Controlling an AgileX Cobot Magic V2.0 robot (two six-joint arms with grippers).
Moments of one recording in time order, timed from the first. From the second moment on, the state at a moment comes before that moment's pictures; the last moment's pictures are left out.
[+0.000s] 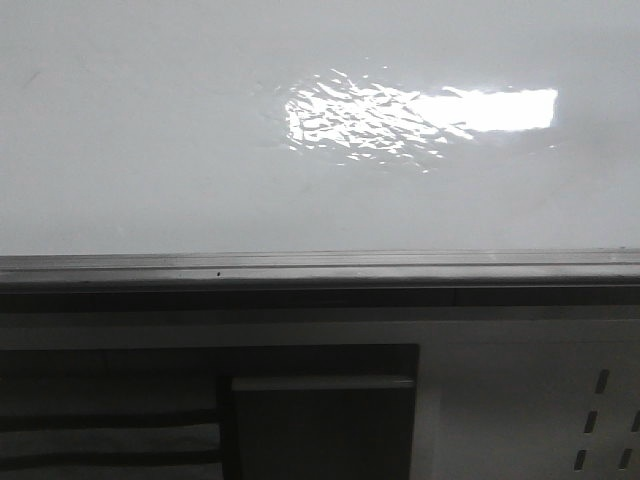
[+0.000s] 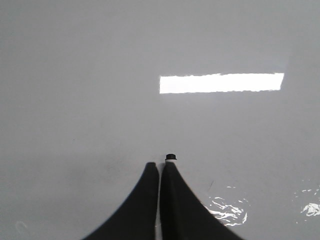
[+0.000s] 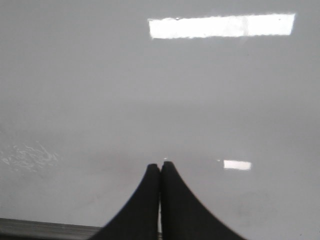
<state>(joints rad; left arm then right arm) -0.01 0.28 -0.61 -0.22 0.42 0.13 0.09 0.34 -0.60 -0.04 0.52 0.05</state>
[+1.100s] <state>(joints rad) -0.01 0.28 -0.59 -0.17 0.43 0.13 0.09 0.34 -0.60 -0.04 0.52 0.05</state>
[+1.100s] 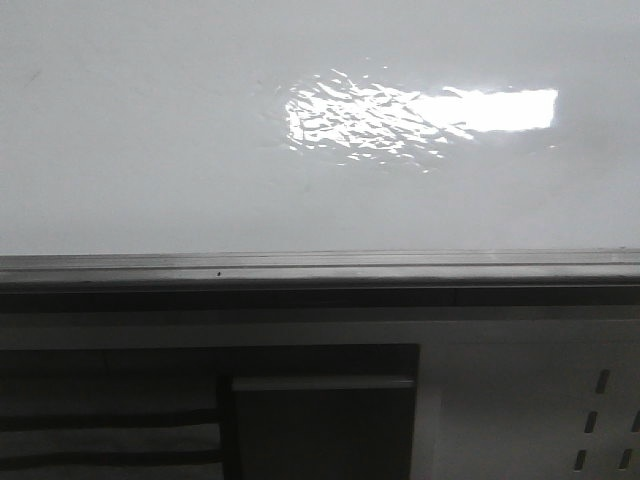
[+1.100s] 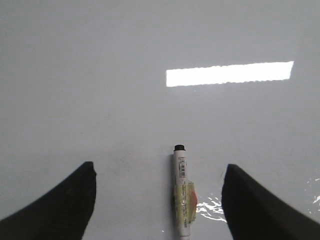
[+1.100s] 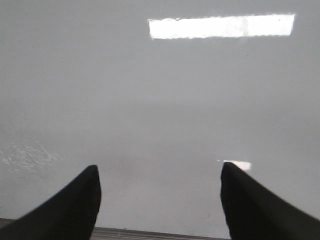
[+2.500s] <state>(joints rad) -0.15 1.15 -0.58 -0.33 0.11 0.28 0.09 0.34 -0.60 -0.04 0.51 0.05</state>
